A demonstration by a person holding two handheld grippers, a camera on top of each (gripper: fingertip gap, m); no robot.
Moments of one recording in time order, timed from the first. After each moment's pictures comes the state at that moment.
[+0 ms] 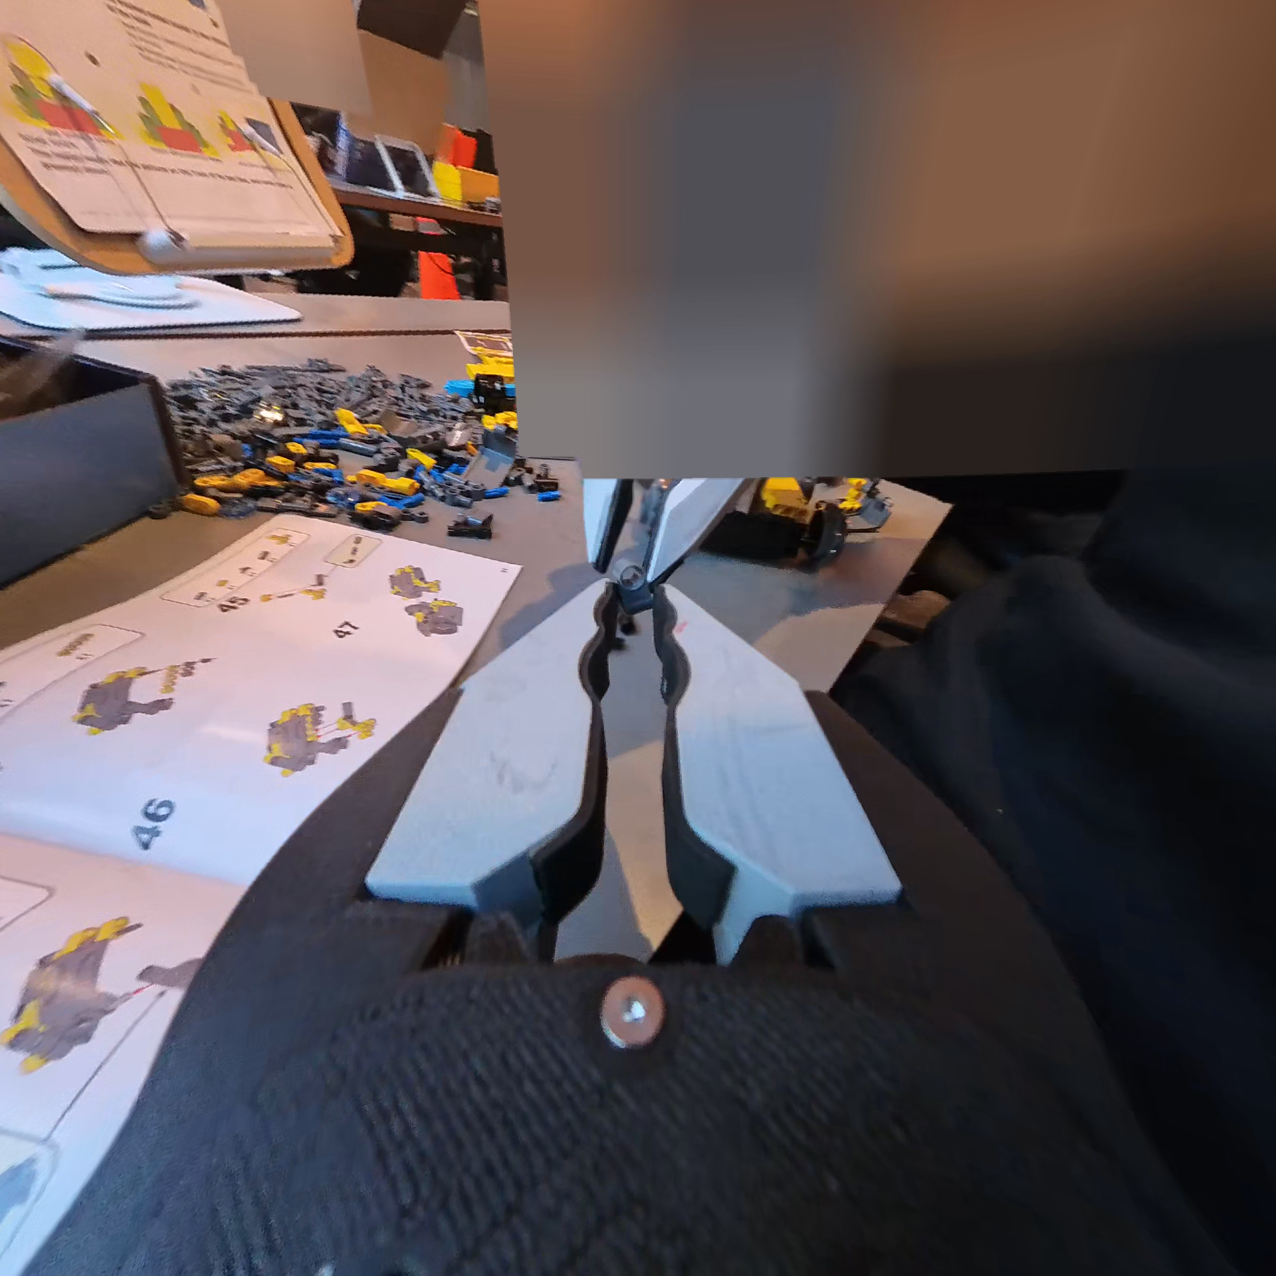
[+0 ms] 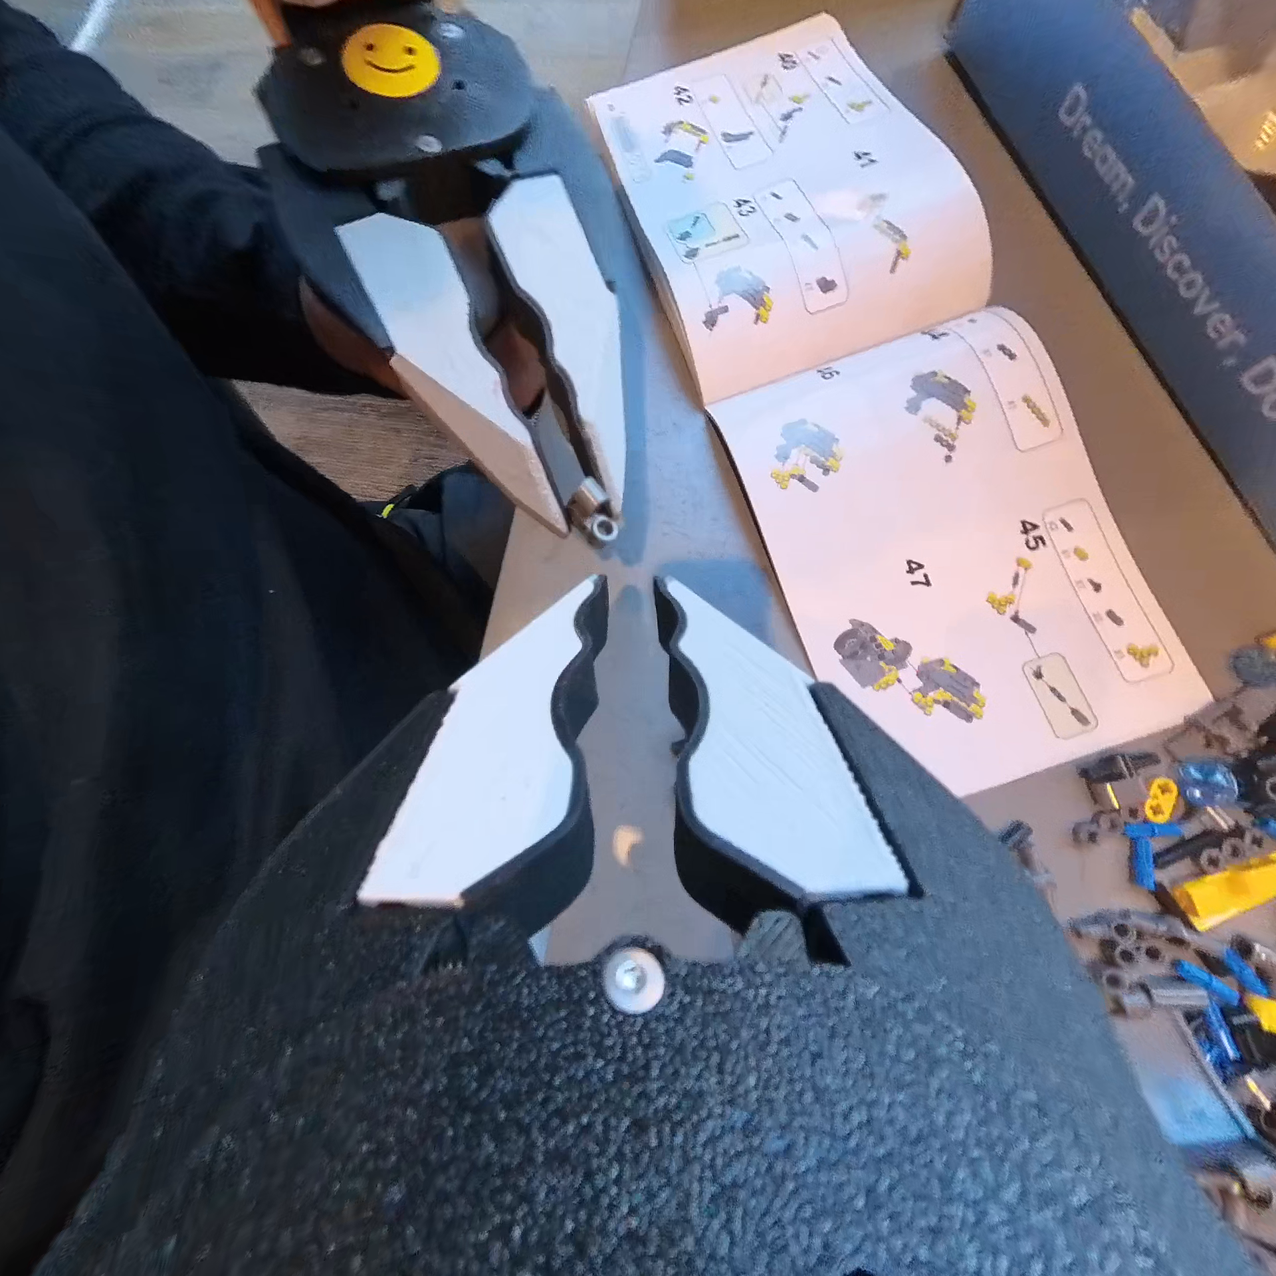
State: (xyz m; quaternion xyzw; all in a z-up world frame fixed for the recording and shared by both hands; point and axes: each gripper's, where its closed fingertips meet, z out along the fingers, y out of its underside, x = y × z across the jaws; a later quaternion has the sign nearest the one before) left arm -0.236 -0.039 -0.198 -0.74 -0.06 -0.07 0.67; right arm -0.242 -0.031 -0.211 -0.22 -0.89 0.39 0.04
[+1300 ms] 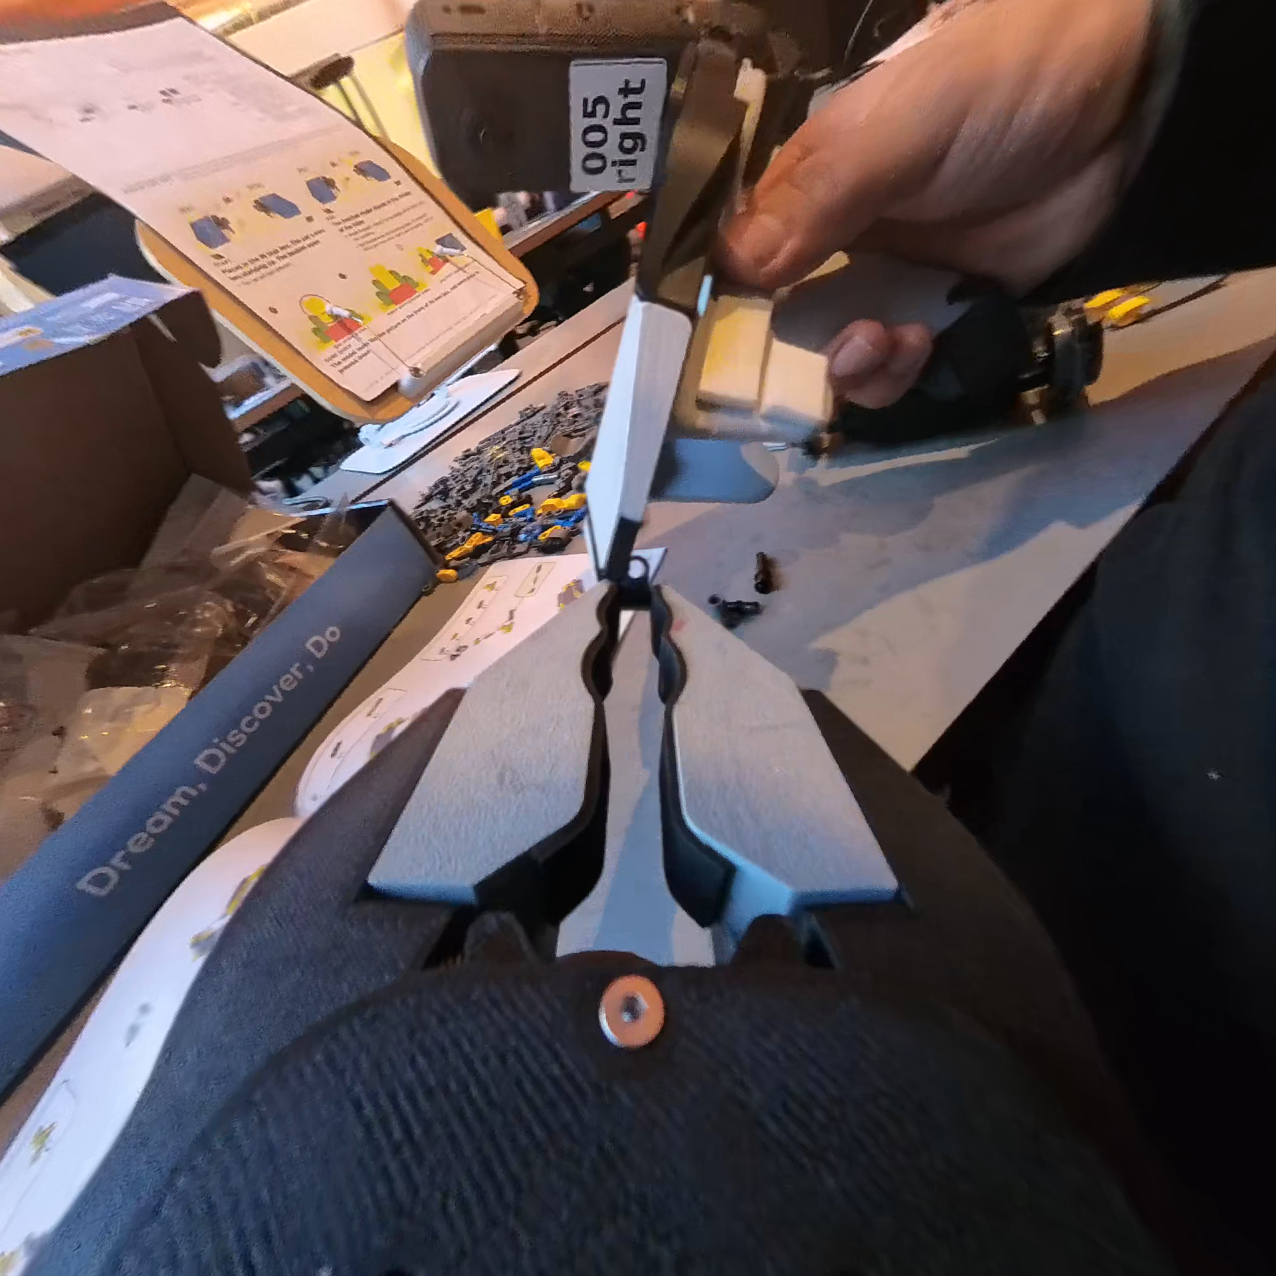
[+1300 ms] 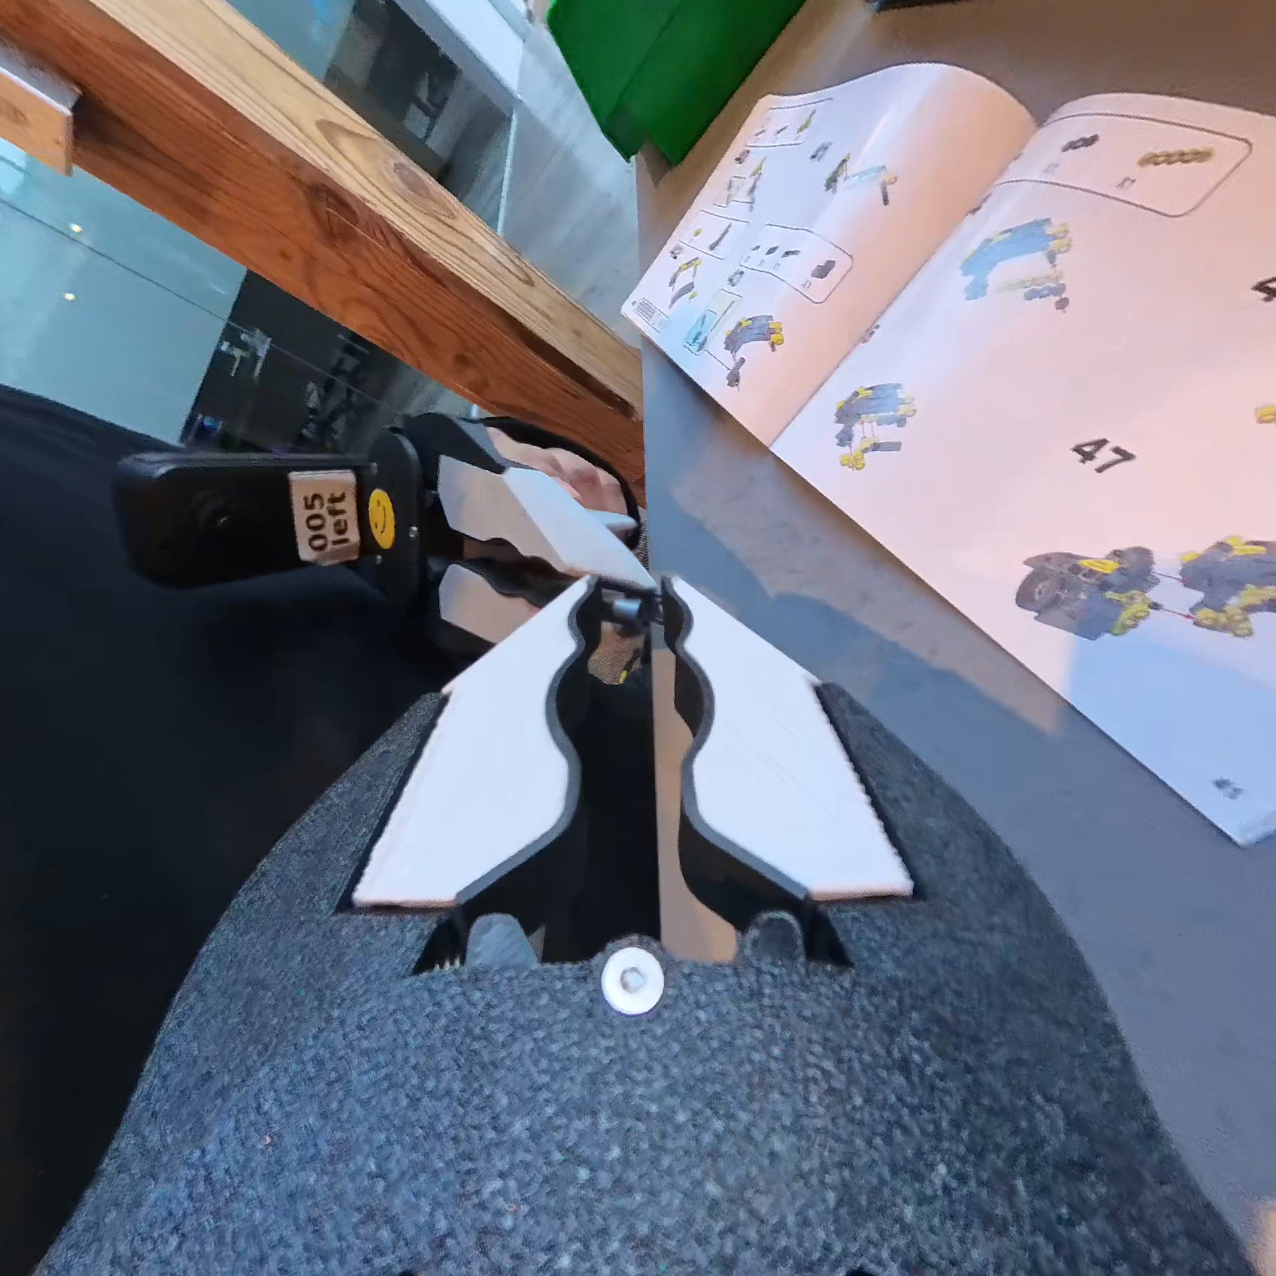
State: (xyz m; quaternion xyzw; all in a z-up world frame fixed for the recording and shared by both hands) left arm -0.242 -0.031 -0.204 -0.77 0.02 0.23 0.60; right arm -0.247 -0.048 -0.202 -0.43 -0.72 0.51 -0.19
